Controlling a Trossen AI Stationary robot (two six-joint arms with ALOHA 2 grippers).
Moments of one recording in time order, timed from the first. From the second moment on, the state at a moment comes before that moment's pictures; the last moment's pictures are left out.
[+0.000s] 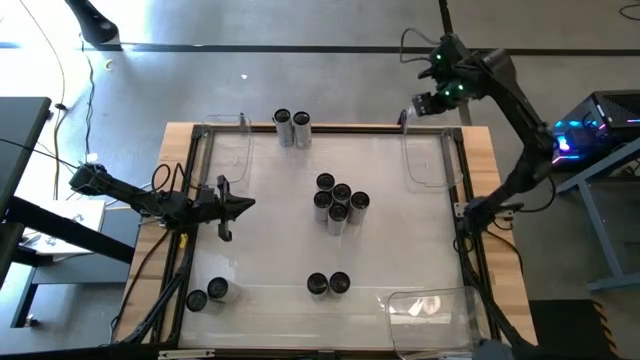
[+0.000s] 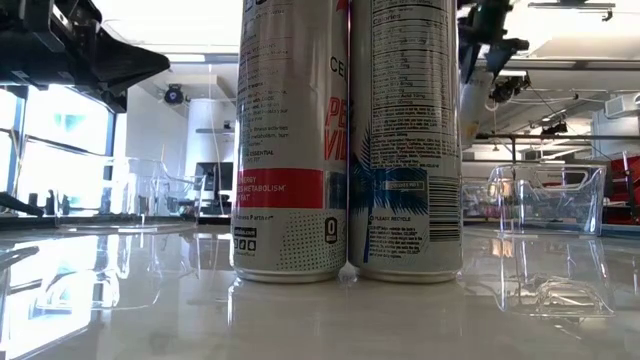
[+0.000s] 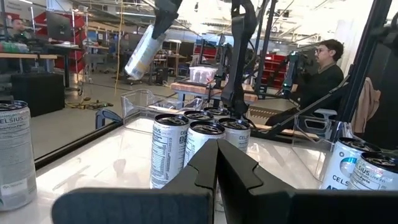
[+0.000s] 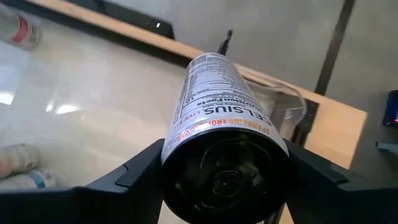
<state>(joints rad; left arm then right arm) -0.32 0.33 0.01 0.43 -0.53 -0.06 -0.91 1.56 1.93 -1.57 0.12 0.26</state>
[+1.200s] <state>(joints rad) -0.32 0.33 0.01 0.43 -0.53 -0.08 -0.40 1.43 1.92 -1.57 -0.26 0.37</state>
